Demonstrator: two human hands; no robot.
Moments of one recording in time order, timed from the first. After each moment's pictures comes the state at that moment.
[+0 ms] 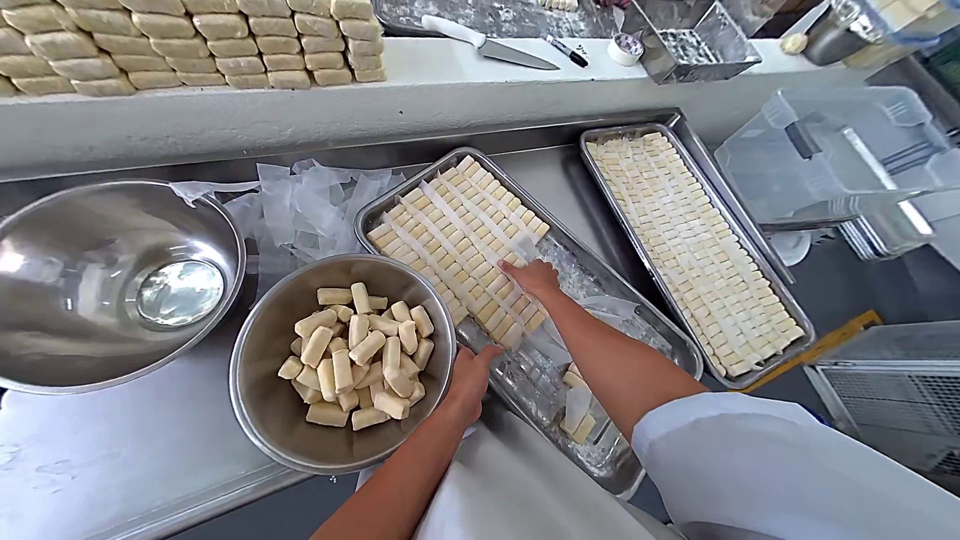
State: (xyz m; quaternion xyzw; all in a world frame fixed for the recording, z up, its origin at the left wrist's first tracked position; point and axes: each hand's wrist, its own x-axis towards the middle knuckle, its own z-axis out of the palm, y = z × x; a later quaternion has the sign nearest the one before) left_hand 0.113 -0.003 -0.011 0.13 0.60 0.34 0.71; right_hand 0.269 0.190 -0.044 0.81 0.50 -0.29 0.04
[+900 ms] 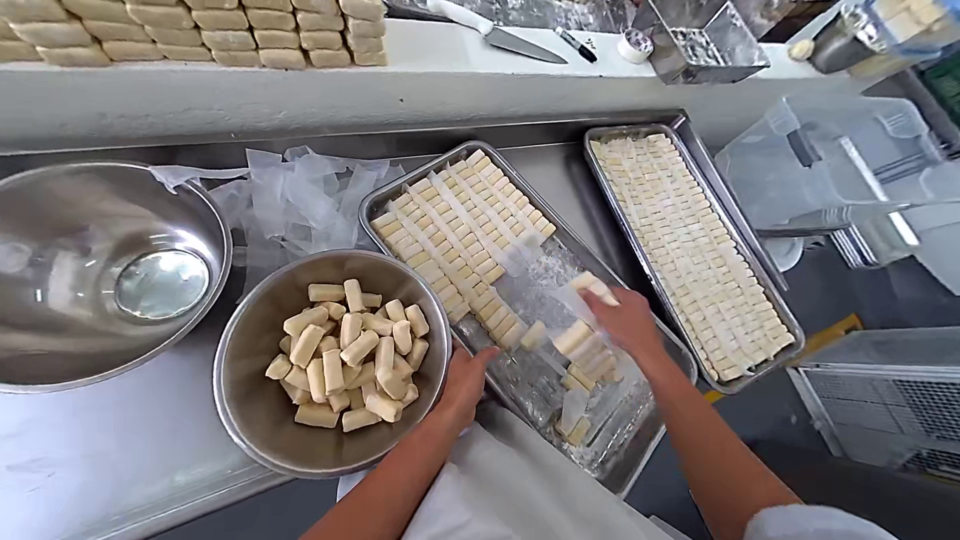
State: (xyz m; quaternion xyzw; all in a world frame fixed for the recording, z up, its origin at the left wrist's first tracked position) left_hand 0.111 -0.001 -0.015 0.13 0.60 0.35 0.71; right_hand 0.360 0.094 0.061 0.76 0.59 -0.26 -0.11
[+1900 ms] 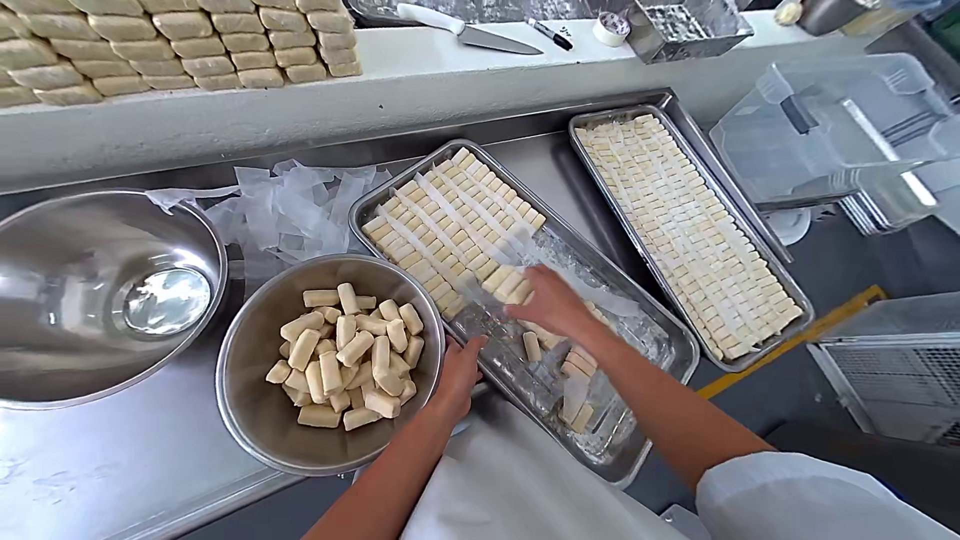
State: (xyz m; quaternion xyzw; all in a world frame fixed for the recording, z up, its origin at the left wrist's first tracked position) left_hand 0.114 -0.001 -0.015 0.12 0.60 0.35 0.71; right_hand 0.283 0.107 0.048 0.64 0.71 -0.29 0.02
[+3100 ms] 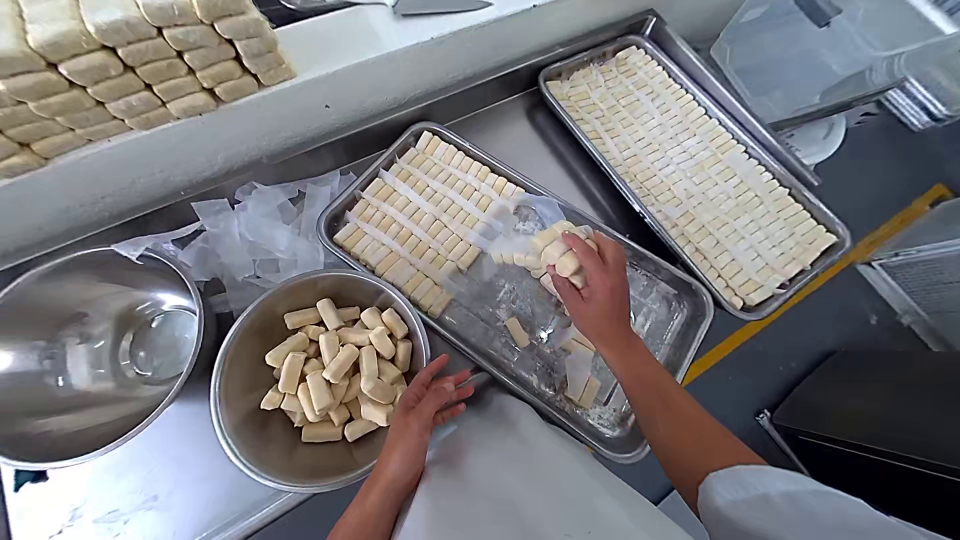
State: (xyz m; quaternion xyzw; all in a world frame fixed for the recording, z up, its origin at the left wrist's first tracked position) left_hand 0.059 -0.053 0.036 0.25 0.54 0.33 0.74; right_hand 0.348 0.056 0.028 0.63 0.71 -0.06 -0.32
